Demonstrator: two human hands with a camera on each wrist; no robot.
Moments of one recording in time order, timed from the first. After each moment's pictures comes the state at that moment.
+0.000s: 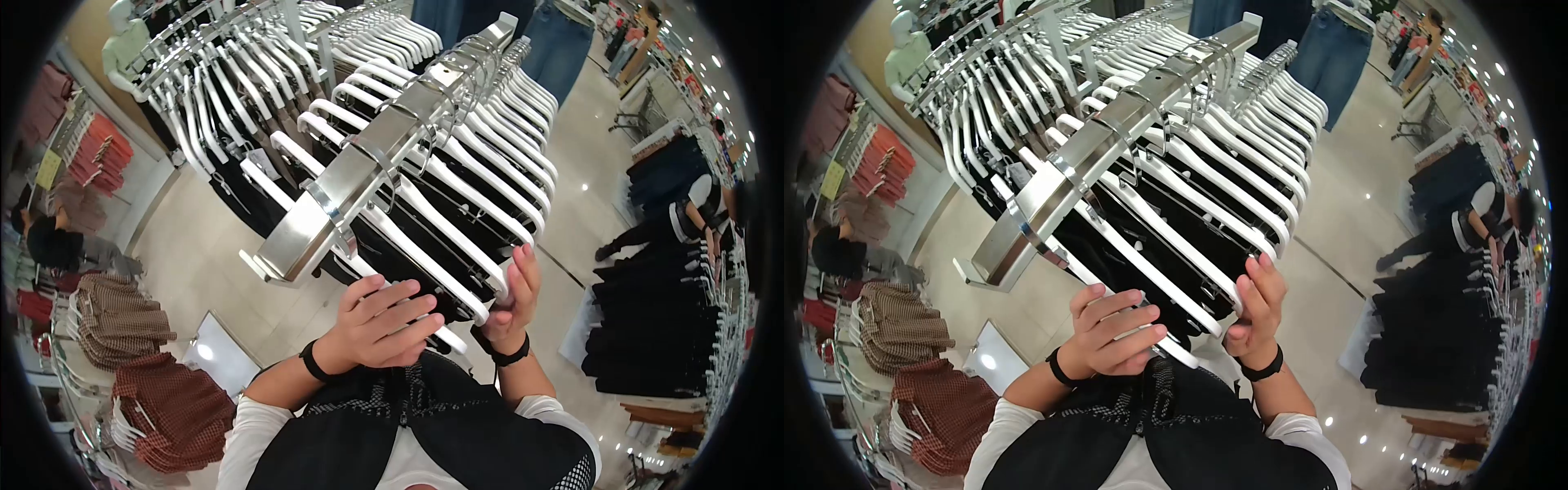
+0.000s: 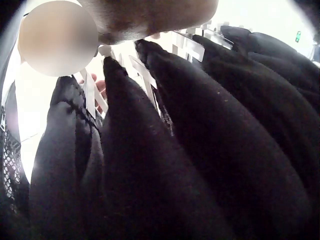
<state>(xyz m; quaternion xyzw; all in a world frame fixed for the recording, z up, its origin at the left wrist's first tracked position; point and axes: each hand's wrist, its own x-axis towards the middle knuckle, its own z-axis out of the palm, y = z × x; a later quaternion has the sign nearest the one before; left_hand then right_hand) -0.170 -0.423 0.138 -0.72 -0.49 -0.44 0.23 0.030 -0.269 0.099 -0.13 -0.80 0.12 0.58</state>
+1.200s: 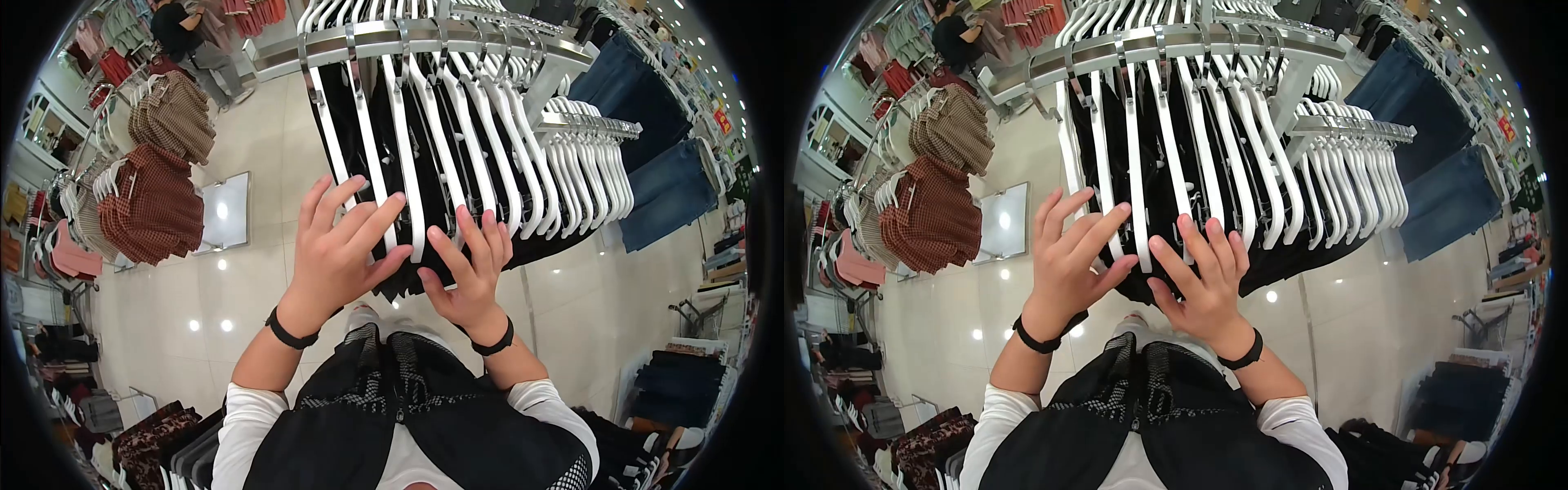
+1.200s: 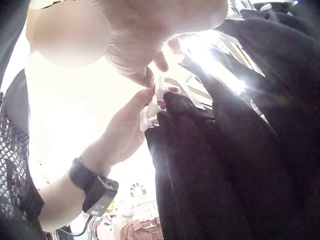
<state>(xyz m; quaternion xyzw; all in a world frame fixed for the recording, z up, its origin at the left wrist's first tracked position) -0.012 -0.369 0.182 -0.38 -0.84 -0.22 0.33 0.059 -0.166 0.121 0.15 -0.87 0.20 0.43</state>
